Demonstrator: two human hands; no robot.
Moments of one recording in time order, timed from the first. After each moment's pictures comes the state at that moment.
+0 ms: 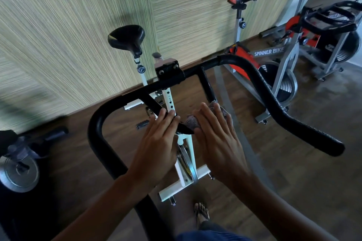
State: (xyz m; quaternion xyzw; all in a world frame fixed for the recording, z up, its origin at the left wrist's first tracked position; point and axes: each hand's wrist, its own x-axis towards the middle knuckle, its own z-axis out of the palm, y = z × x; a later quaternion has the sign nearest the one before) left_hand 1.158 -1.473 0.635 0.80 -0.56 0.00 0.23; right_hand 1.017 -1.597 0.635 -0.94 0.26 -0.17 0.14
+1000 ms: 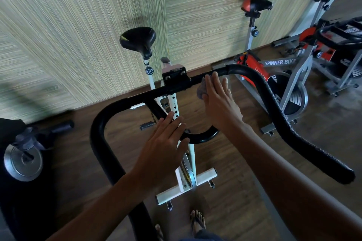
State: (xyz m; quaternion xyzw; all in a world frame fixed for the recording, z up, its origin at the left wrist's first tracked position) left_hand 1.157 -1.492 0.634 0.80 -0.56 0.07 0.22; right_hand 1.099 -1.693 0.661 -0.92 0.31 -0.06 0.22
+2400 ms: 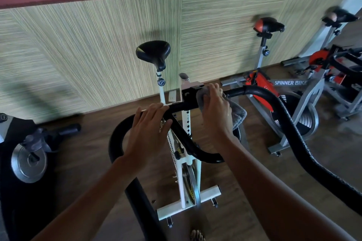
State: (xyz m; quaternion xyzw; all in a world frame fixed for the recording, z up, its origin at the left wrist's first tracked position) left_hand 1.251 -1.483 0.638 0.87 -0.42 0.01 0.25; right_hand 1.163 -1.660 0.672 -0.86 0.35 -0.23 0.28
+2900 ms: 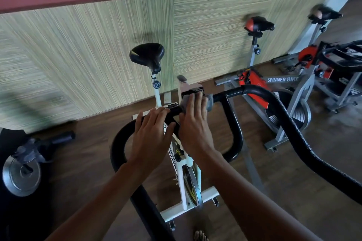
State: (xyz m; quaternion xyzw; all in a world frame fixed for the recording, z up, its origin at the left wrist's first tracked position) left_hand 1.251 -1.484 0.641 0.87 -0.42 0.00 0.26; right_hand 1.172 -1.605 0.655 -0.90 0.32 -0.12 0.29
